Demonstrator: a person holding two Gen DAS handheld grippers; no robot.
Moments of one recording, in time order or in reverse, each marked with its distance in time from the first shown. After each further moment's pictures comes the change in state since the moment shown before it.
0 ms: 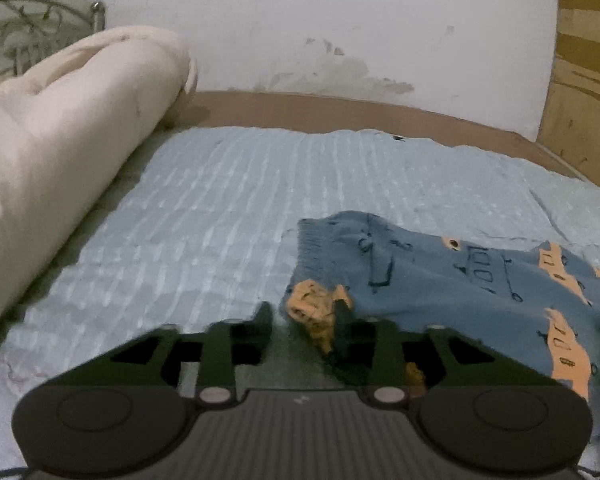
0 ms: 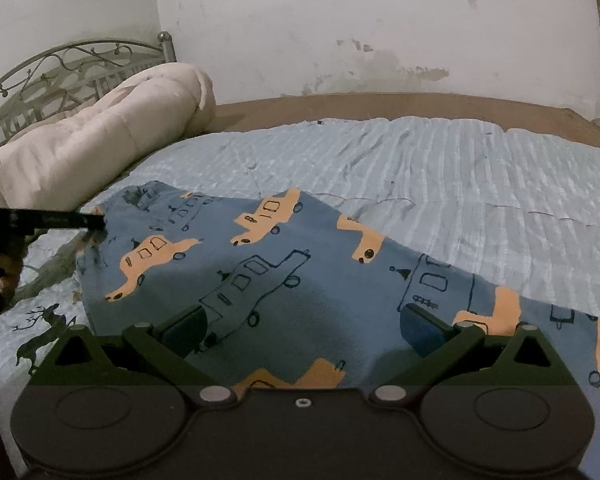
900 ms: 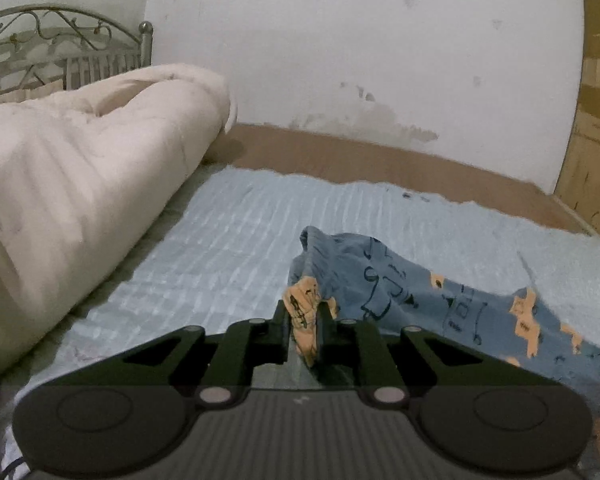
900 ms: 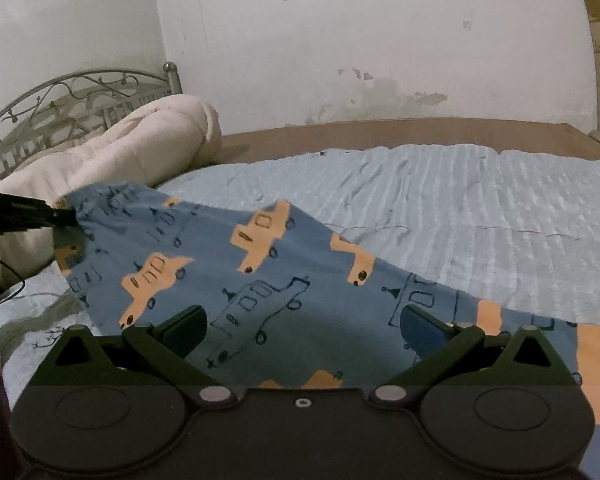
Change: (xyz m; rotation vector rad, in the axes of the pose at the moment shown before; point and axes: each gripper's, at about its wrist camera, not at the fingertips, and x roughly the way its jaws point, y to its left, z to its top) left arm -0.083 -0.025 0.012 -0.093 -0.091 0.084; right arm -0.019 -0.007 0.001 0.020 -0.084 0.023
